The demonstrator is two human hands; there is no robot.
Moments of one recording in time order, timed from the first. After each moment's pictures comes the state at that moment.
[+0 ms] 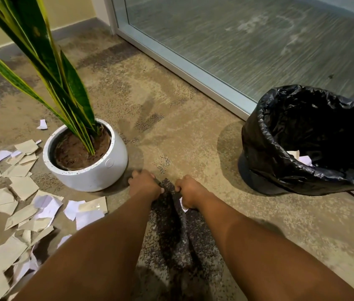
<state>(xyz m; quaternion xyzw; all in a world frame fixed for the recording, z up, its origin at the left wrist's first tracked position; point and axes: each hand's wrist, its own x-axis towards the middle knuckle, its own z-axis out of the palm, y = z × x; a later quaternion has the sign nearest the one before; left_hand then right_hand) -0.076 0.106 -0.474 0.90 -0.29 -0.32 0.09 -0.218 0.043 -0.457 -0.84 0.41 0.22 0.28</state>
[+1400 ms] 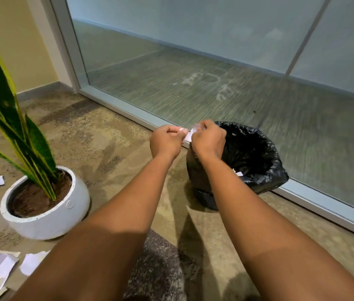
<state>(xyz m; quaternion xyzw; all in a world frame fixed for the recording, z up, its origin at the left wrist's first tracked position) -0.206 -0.027 -0.266 0.67 -0.34 -0.33 0.57 -0.304 -0.030 -0.232 -0.59 0.66 -0.41 0.23</state>
